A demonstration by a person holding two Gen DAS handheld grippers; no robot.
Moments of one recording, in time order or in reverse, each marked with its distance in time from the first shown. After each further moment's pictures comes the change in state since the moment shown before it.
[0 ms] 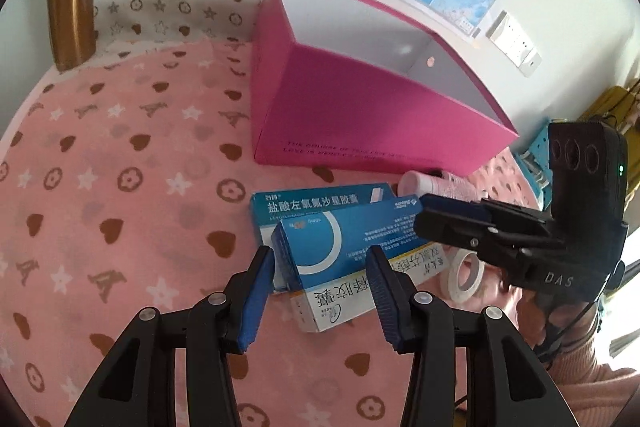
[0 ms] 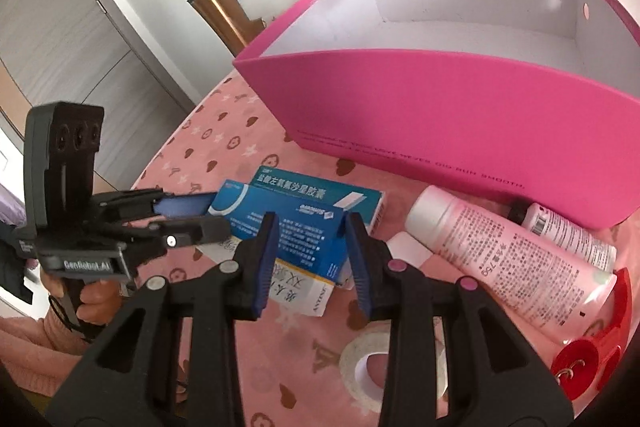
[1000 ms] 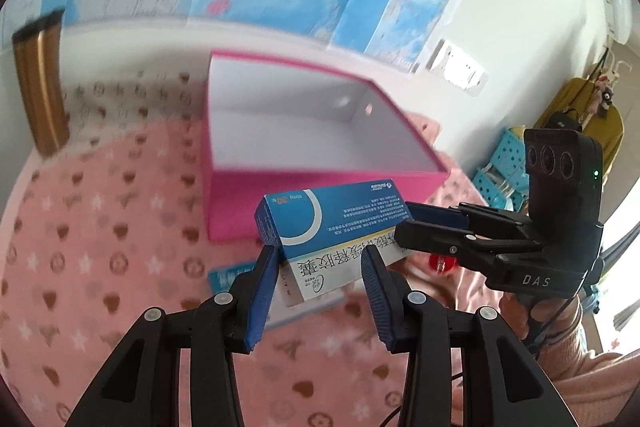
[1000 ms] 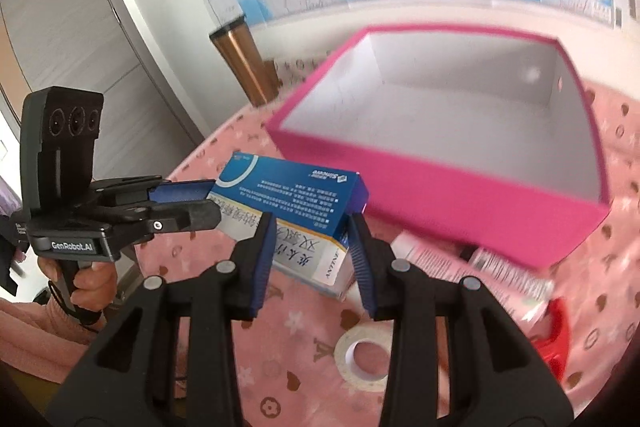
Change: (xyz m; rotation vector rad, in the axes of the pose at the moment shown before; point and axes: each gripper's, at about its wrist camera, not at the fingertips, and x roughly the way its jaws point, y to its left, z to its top) left arm -0.049 -0.047 0.041 0.139 -0.137 -0.080; right arm -0.071 0.018 0.023 -0.077 -0.118 -0.037
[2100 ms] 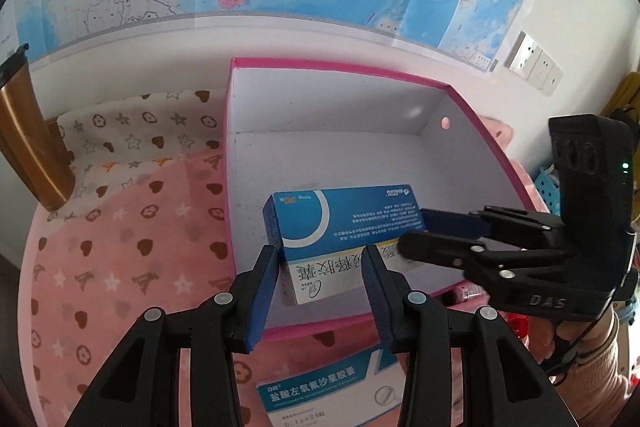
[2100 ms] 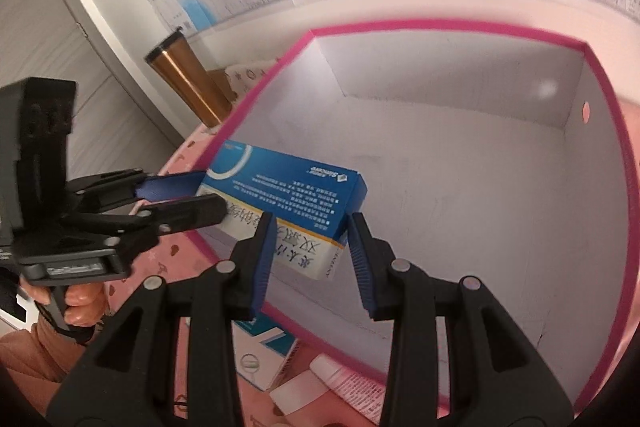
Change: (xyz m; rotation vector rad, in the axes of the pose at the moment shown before) left arm 0.085 0.031 0.080 -0.017 0.119 0.194; right arm 0.080 -0.073 0.065 0.077 0.092 -0.019
